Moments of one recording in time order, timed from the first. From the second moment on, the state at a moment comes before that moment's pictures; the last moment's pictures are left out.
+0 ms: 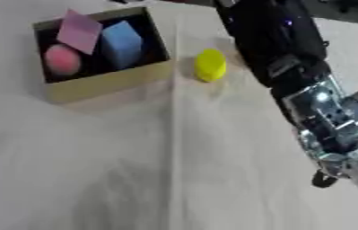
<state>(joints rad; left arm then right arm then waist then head) -0.66 0.28 -0.04 -1.98 -0.04 -0.26 0.35 -1.32 -0.52 0.26 -1.09 0.62 -0.56 0.52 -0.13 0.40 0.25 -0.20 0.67</state>
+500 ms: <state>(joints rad) -0.65 0.30 -0.03 -1.98 -0.05 -0.25 0.35 -1.22 -0.64 0.28 -1.13 0.51 -0.54 0.61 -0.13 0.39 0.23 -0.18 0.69</state>
